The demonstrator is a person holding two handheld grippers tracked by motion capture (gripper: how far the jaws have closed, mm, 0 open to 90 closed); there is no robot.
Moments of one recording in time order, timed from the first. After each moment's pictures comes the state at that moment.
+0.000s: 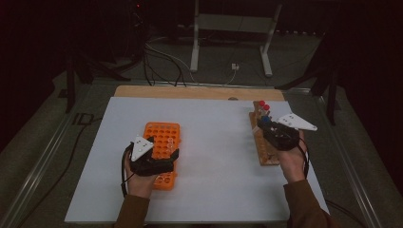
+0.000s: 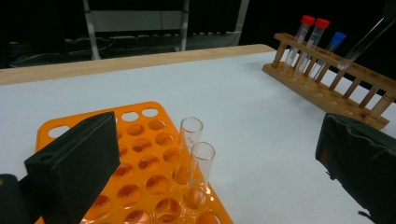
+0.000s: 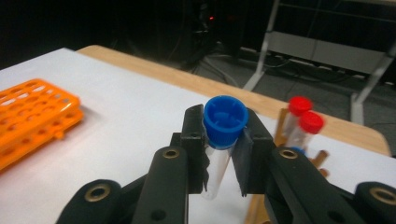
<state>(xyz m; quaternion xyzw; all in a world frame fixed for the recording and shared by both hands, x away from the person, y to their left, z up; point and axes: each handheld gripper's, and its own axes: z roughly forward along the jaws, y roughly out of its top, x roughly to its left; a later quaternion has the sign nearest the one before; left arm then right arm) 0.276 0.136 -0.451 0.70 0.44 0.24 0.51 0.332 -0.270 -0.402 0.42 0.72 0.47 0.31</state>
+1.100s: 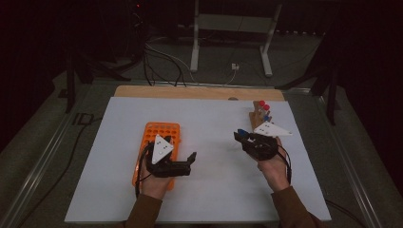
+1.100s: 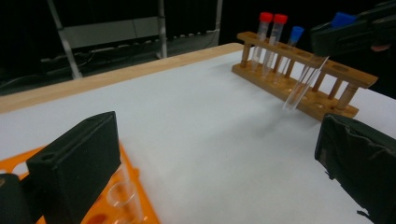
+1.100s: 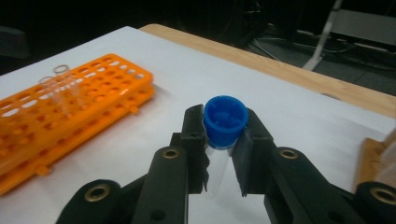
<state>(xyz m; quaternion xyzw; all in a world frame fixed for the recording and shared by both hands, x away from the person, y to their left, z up) 0.271 0.089 -0.439 0.73 0.38 0.24 0.51 0.318 -0.220 -0.421 0.38 0.76 0.48 0.22</state>
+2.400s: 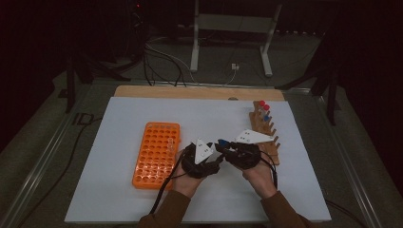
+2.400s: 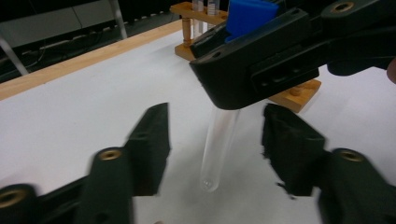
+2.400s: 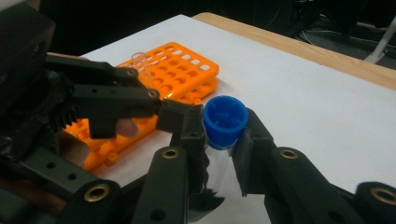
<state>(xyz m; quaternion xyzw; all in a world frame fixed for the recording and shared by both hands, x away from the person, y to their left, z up) 0.285 0.004 -0.462 0.79 0.32 0.21 0.48 0.300 -0.175 -0.427 0.34 0.79 0.49 0.16</state>
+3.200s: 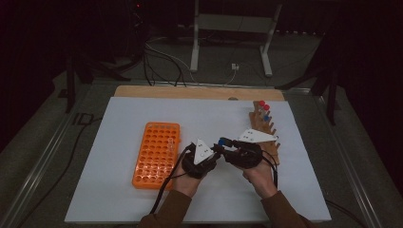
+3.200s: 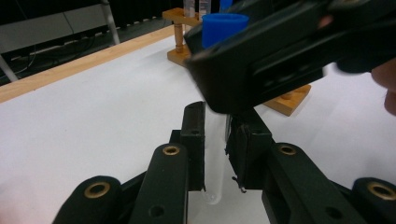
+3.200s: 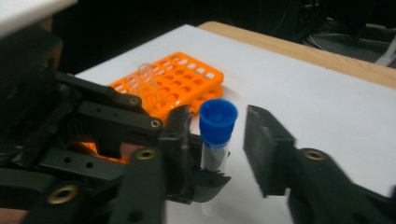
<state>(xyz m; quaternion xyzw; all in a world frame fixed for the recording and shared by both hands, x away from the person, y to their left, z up) 0.285 0.005 -0.461 0.79 0.31 0.20 0.50 0.302 -0.180 -0.426 0.34 0.78 0.51 0.14</state>
